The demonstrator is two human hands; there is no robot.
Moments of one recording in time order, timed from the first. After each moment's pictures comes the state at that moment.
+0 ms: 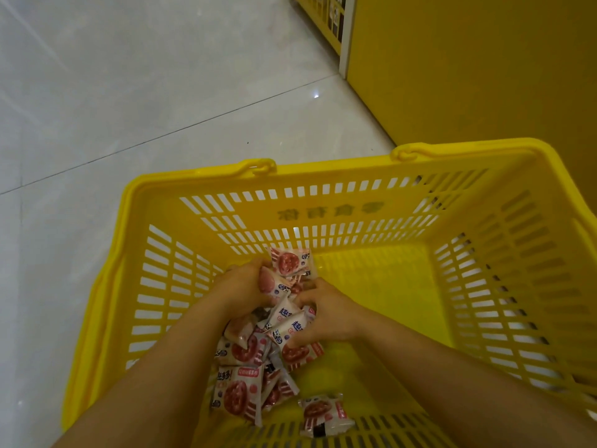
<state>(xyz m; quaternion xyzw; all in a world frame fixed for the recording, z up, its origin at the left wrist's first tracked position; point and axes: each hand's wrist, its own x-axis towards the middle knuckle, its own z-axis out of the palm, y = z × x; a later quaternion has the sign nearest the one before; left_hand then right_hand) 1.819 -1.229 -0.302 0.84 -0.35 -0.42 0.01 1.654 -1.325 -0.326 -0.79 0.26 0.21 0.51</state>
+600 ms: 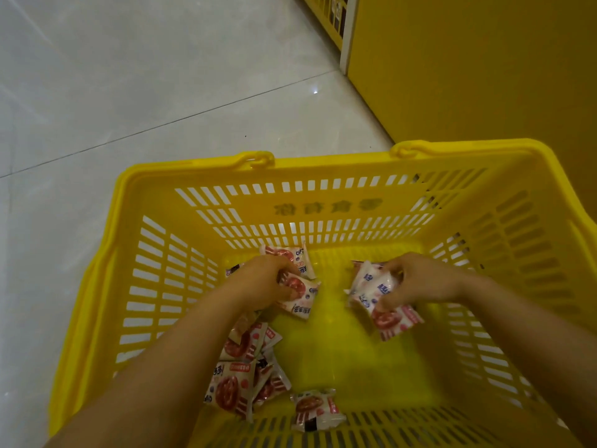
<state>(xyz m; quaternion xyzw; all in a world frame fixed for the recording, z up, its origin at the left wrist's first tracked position) 1.797 -1.248 -0.294 0.79 -0.39 -0.46 0.11 1.587 -1.429 -0.270 -0.77 0.34 0.28 0.46</state>
